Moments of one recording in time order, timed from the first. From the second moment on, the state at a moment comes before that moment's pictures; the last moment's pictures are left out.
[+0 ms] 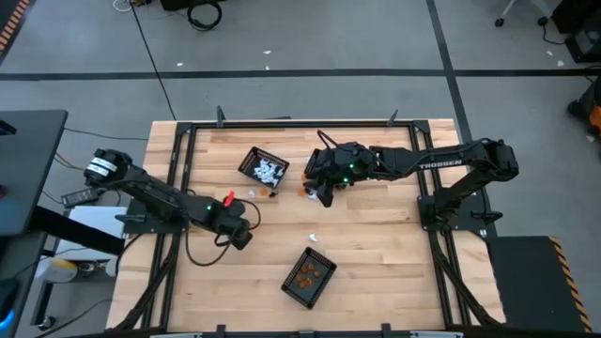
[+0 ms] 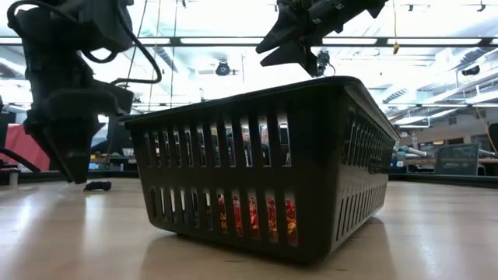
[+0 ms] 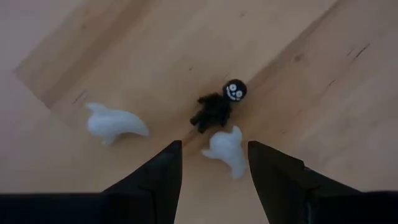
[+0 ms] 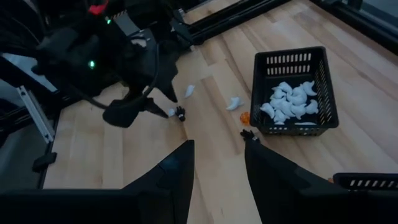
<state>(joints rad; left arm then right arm) -0.32 1.39 0.65 -0.66 -0.19 -1.16 -0.07 1.45 1.10 -0.16 0.00 0.37</state>
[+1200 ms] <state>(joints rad) -0.29 1.42 0.65 -0.62 -0.11 -1.13 -0.08 1.45 1.10 -0.14 0.01 0.37</state>
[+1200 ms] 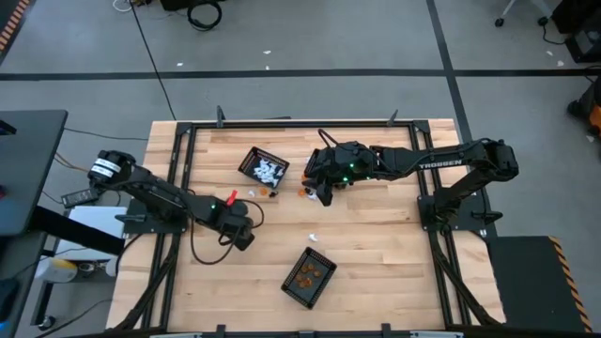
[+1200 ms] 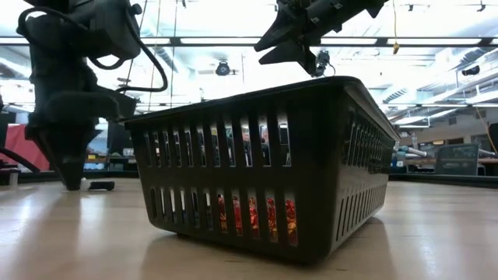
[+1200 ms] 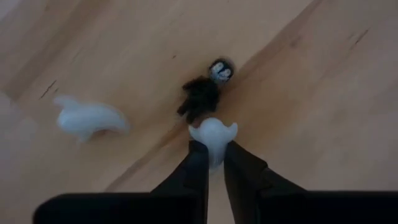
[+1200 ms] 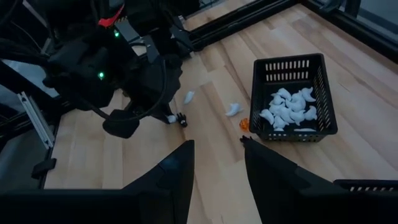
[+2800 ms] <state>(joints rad) 0.46 1.35 0.66 -0.21 -0.04 -0.54 -0.07 1.45 1.10 -0.05 0.01 0.41</state>
